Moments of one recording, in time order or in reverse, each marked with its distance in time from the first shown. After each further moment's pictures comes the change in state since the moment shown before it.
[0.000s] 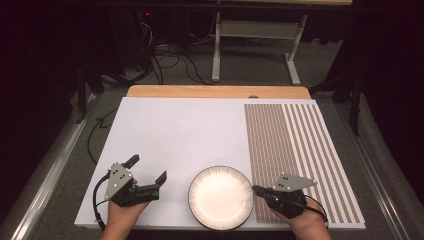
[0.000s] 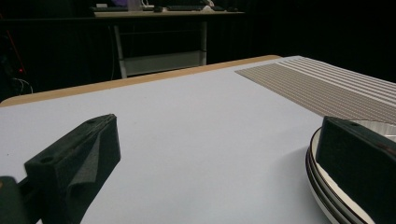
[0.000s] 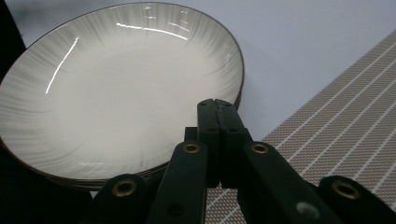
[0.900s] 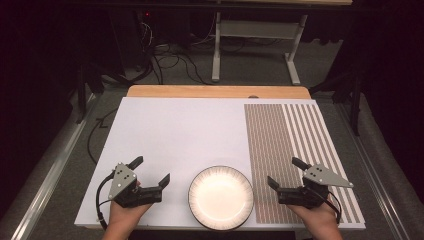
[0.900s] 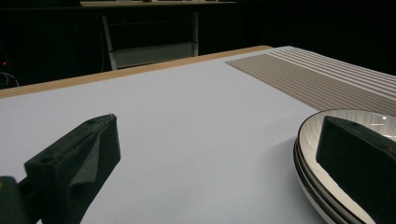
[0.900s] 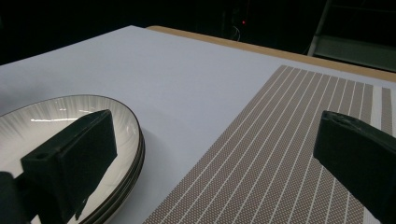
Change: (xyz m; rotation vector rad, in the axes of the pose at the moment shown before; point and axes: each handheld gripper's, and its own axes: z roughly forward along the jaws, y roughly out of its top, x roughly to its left) left arm -0.006 -0.001 0.004 0.039 -0.041 0.005; right arm -0.031 -0.003 -0.031 -0.295 -0.238 0.137
